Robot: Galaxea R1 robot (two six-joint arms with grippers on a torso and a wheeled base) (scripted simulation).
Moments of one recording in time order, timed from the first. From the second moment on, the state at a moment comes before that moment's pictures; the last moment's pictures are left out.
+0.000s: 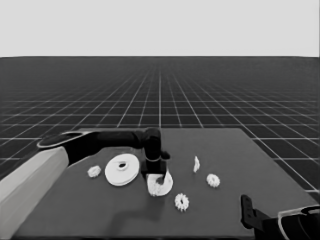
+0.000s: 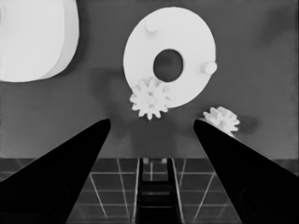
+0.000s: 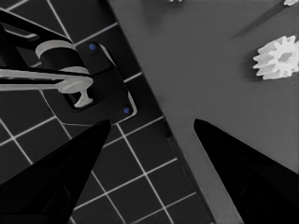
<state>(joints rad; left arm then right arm) 0.01 2.94 -1.39 0.19 1.57 -1.54 -0.35 1.76 -0.39 -0.70 -1.18 0.32</state>
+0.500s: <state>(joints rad) -0.03 2.33 -1.69 0.09 1.44 -0.64 -0.35 1.76 -0.39 -0.70 -1.18 0.32</state>
